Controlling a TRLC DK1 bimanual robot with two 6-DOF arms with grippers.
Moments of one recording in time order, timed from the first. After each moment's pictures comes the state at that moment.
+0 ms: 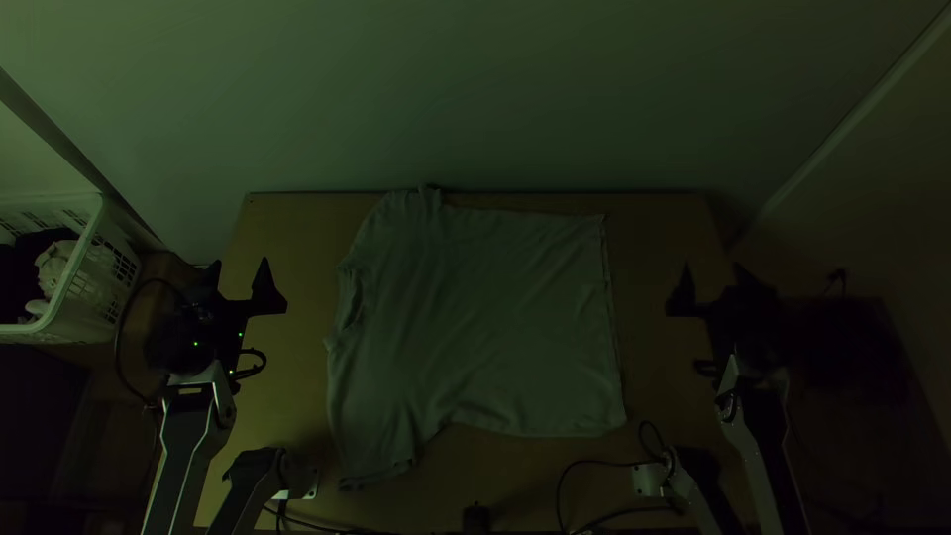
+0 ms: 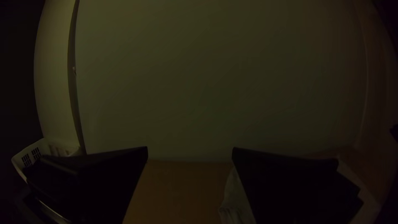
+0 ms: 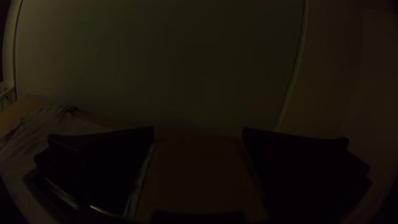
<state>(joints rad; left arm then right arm) 0.13 0.68 0.57 0.14 -0.01 0.04 -0.10 0.74 0.53 0.14 -0.01 -0.17</state>
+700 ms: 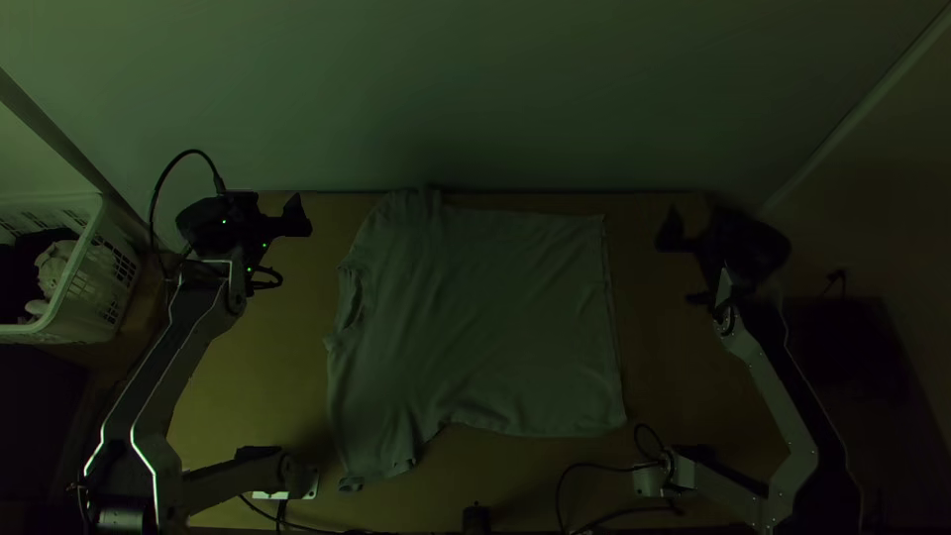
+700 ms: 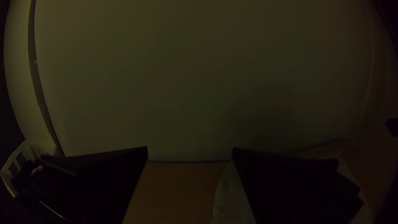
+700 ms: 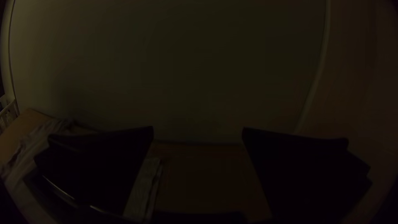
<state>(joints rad) 0.02 1.25 1.08 0.03 -0.02 0.05 -0.03 1.21 0.92 0.14 0.02 -0.10</state>
